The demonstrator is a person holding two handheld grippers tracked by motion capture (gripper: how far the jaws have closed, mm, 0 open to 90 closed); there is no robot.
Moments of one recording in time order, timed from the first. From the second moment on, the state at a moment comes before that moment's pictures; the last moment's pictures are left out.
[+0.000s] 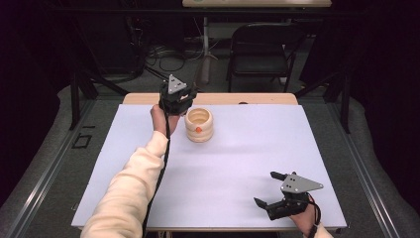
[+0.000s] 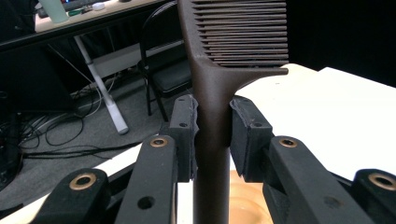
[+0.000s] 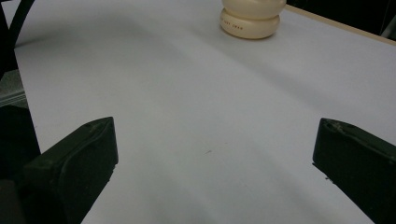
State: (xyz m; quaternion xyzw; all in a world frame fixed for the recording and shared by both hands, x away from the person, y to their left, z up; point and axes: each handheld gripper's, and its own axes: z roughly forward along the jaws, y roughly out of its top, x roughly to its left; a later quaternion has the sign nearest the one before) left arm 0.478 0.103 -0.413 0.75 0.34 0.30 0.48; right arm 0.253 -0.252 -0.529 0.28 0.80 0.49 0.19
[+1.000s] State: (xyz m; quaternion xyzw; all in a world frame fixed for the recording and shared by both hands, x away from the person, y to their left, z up) left arm 0.487 0.093 -0.428 0.72 0.35 0.29 0.52; right arm 0.253 -0.252 -0.529 0.28 0.80 0.49 0.19
